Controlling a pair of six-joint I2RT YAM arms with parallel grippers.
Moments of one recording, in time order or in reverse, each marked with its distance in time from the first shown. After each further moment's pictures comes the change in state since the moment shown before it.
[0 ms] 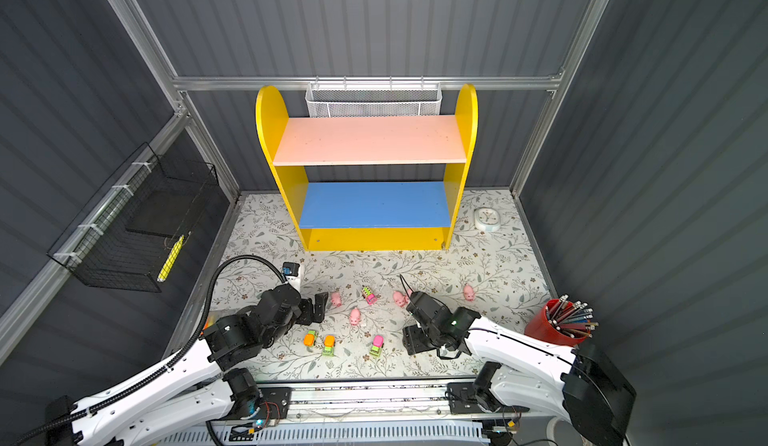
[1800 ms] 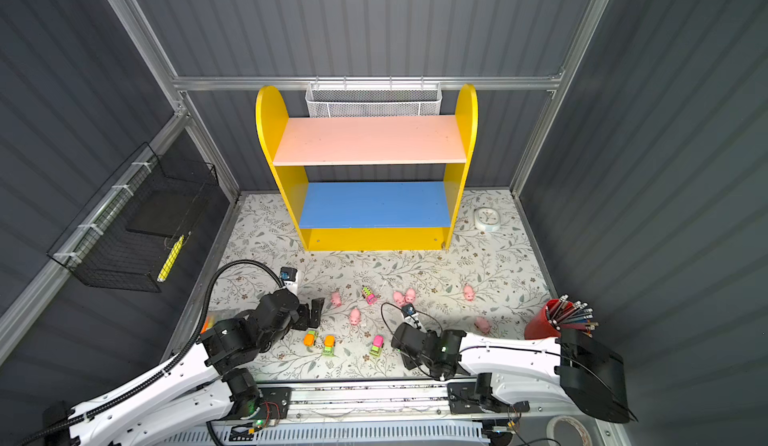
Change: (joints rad) left arm 0.000 -0.032 -0.033 -0.051 -0.006 -0.004; right arm 0.327 0.000 -0.127 0.167 0.370 0.179
